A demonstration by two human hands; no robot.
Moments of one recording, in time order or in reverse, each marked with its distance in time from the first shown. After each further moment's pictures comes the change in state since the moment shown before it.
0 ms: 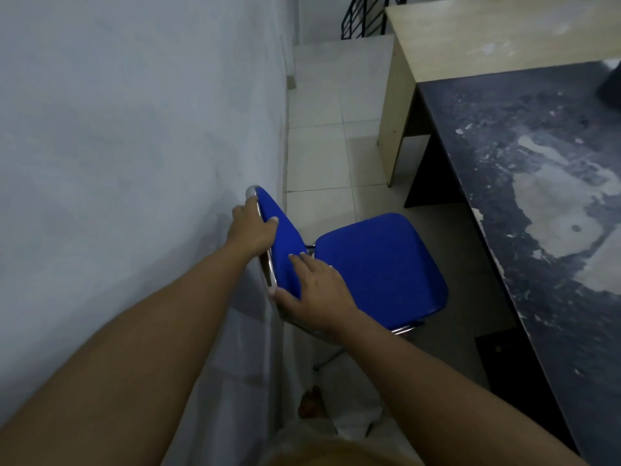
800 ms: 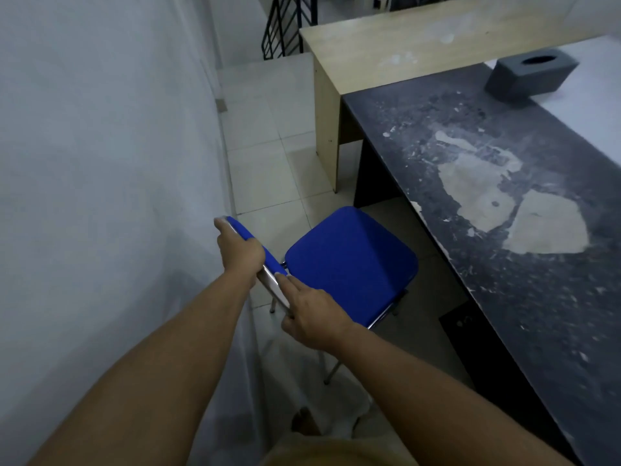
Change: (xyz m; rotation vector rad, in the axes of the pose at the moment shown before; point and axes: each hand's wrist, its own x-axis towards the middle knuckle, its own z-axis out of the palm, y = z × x) left_hand 0.008 0.036 0.058 -0.453 0.054 -0.157; right_hand -0.017 0.022 -0.019 0.017 -0.004 0.082
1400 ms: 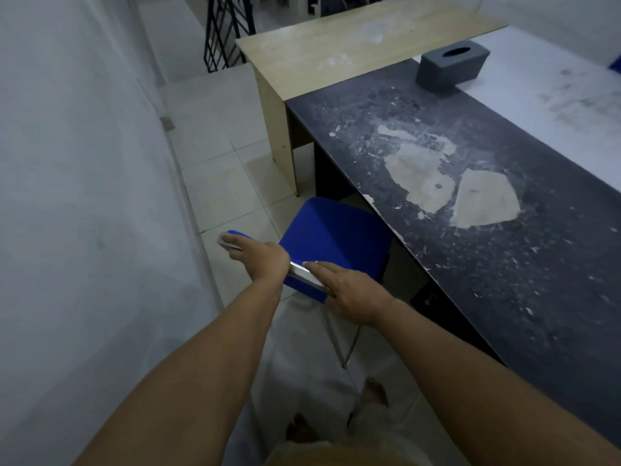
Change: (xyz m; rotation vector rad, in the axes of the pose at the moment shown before) left_hand -0.070 0.030 0.088 0.063 -0.018 0.003; right_hand -0.058 0.086 -0.058 -0.091 0.114 0.107
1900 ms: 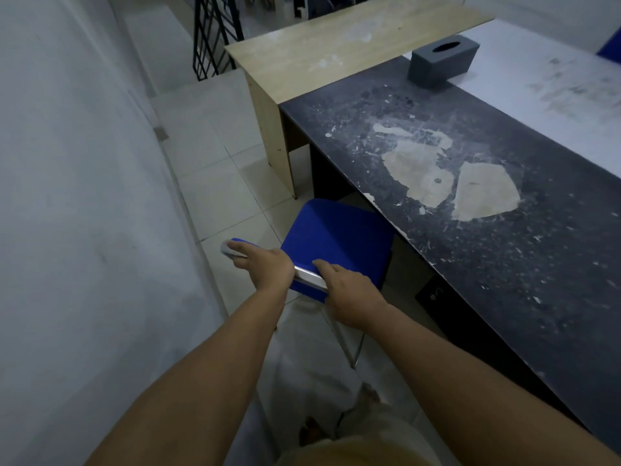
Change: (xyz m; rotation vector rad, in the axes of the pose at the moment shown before) left_hand -0.001 -0.011 -0.008 -0.005 -0.070 0.028; right_hand 0.011 -0.015 0.024 -0.010 0.116 0.199
